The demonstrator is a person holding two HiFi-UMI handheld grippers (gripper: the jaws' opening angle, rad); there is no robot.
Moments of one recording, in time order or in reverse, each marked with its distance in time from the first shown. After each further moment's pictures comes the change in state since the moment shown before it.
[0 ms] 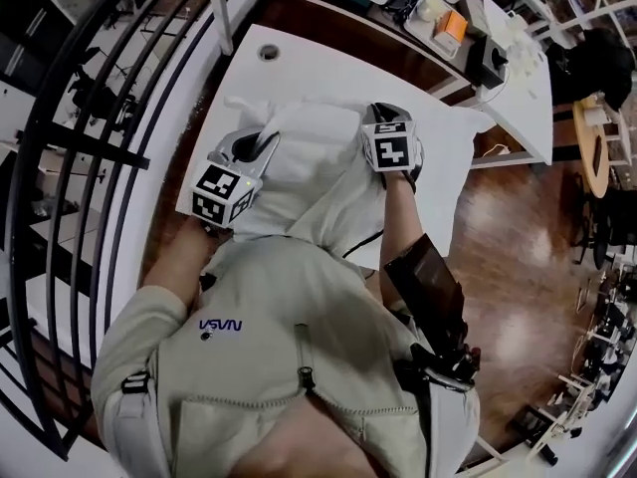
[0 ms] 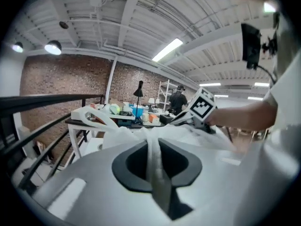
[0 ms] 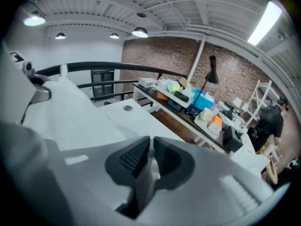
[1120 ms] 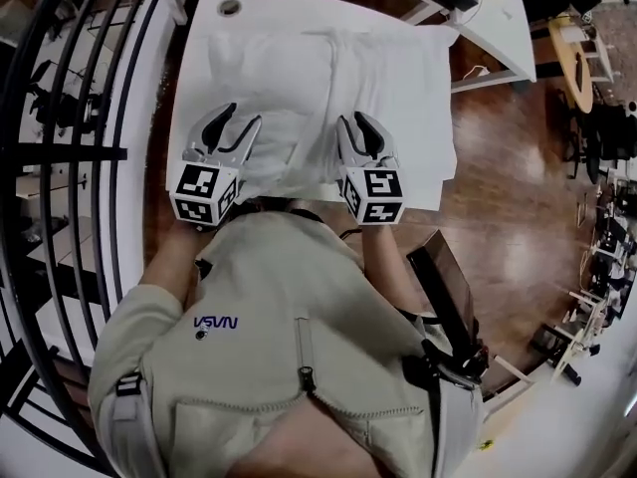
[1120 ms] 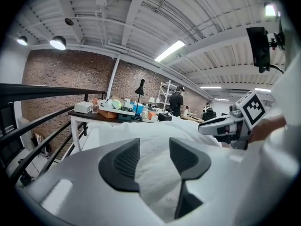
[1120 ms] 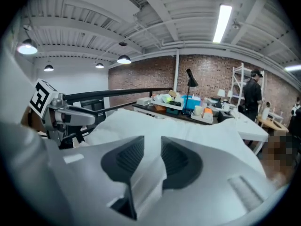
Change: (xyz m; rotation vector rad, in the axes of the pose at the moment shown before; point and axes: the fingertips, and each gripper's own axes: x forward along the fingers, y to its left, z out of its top) left arm -0.039 -0.015 -0.031 -0.053 0.001 -0.009; right arm -0.134 0.105 -0.056 0.310 -0.267 -0.045
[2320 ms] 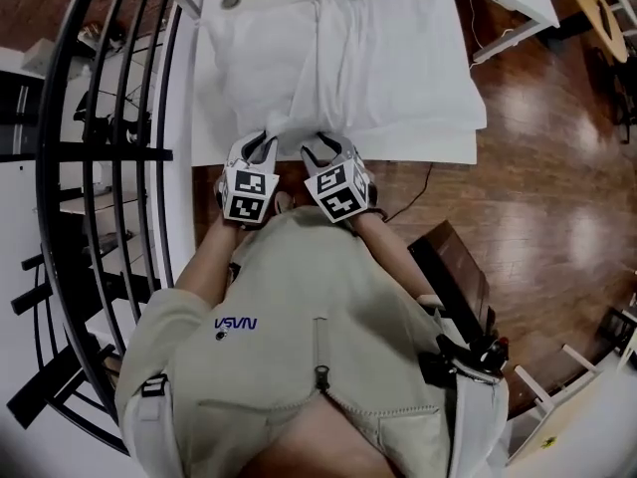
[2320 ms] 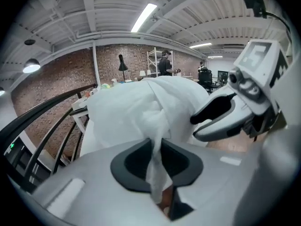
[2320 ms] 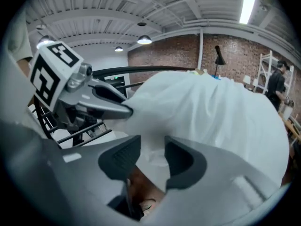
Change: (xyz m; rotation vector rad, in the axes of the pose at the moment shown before) left arm -0.040 -0.068 -0.132 0.288 0.370 0.042; right arm -0.034 0.135 -0.134 -0.129 0.237 0.250
